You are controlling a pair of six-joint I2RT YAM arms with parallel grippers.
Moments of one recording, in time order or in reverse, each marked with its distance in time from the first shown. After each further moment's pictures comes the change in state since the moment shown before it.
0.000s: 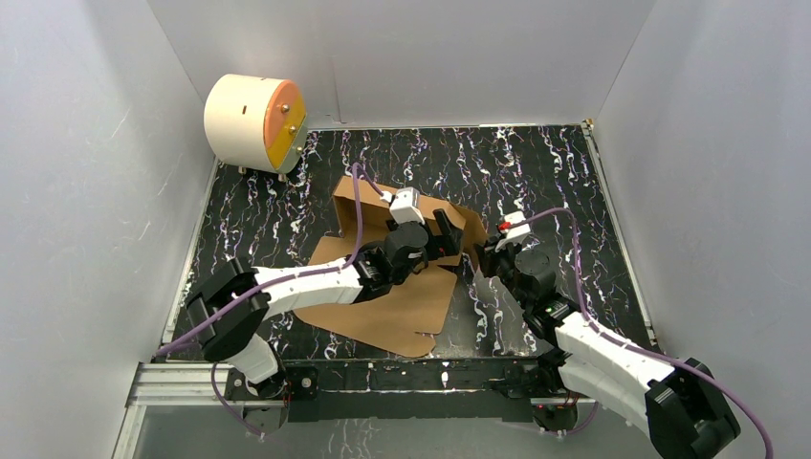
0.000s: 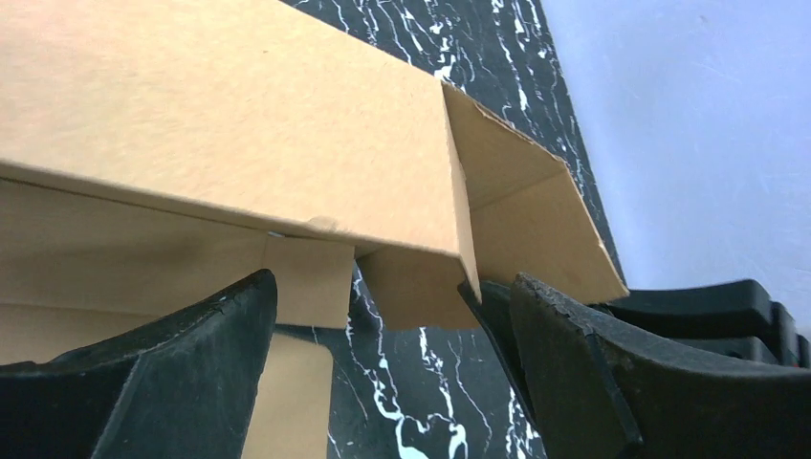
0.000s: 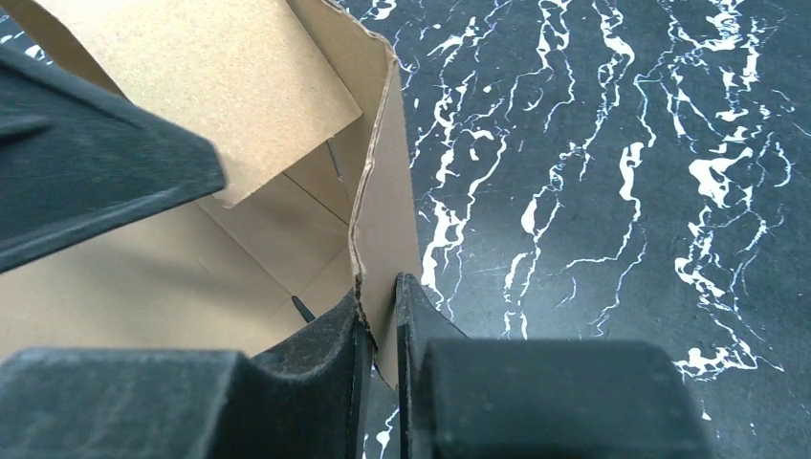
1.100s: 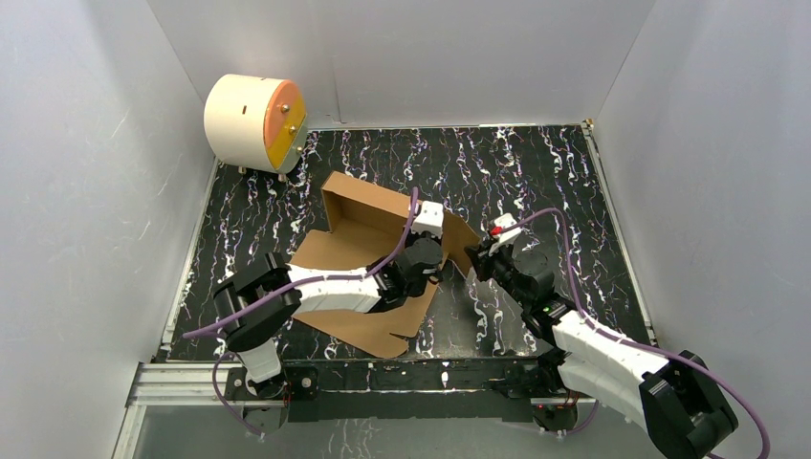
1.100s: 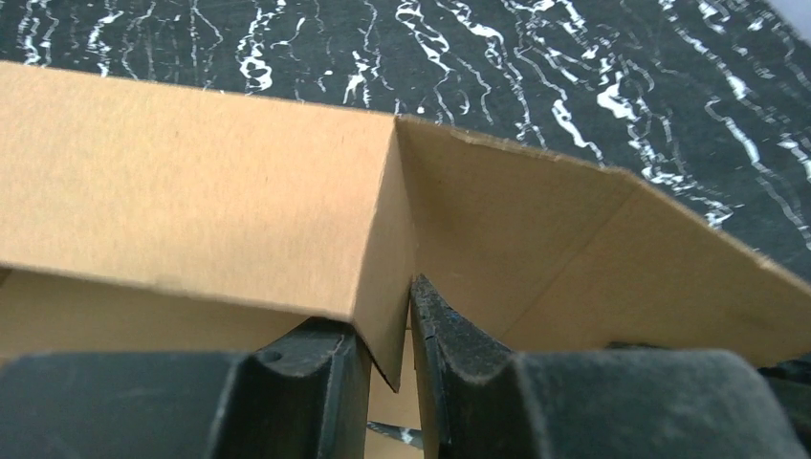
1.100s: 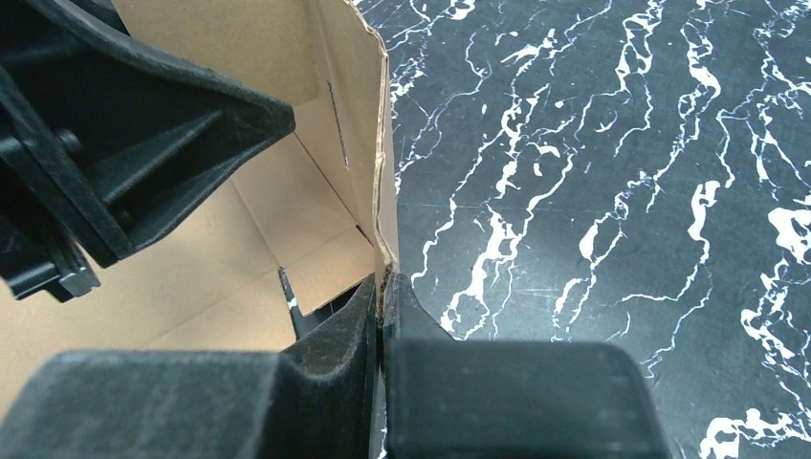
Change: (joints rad) left arm -0.067 0.150 0.007 0.191 -0.349 0.553; right arm -0.001 0.045 -0.017 0.079 -0.160 -0.052
